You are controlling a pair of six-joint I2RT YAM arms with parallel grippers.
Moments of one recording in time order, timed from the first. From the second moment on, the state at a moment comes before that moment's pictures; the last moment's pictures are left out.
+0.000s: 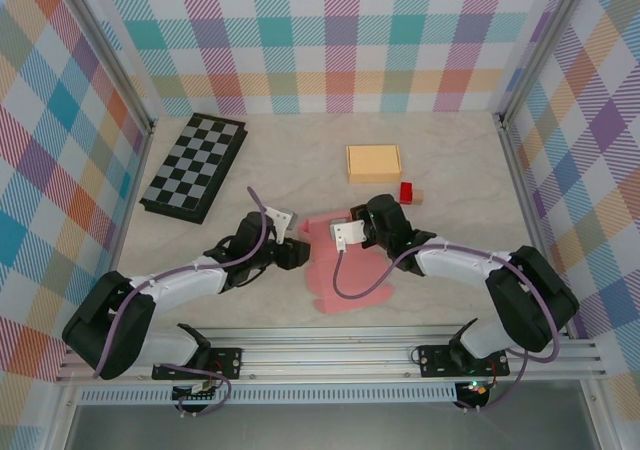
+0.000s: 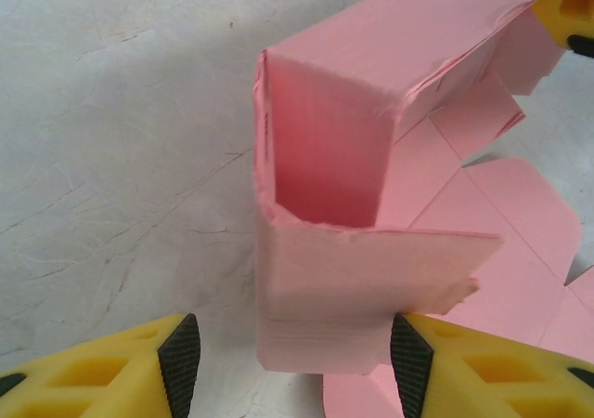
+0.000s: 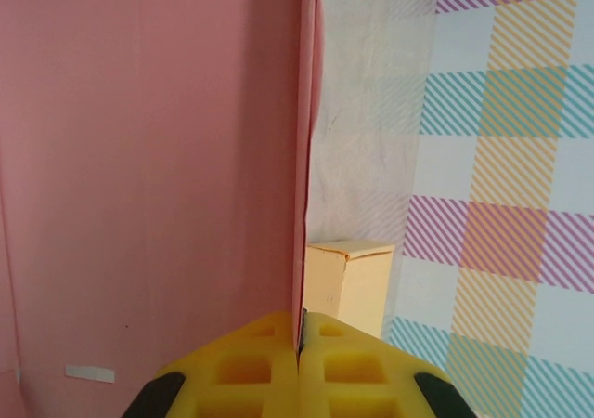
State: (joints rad) left arm -0.62 1.31 0.53 0.10 0.19 -0.32; right arm 0.70 1.46 0.67 0.24 0.13 -1.35
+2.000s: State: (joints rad) left arm -0.48 1.33 0.45 0.26 0.37 -0.45; right arm 0.74 1.50 0.60 0.42 0.21 -1.41
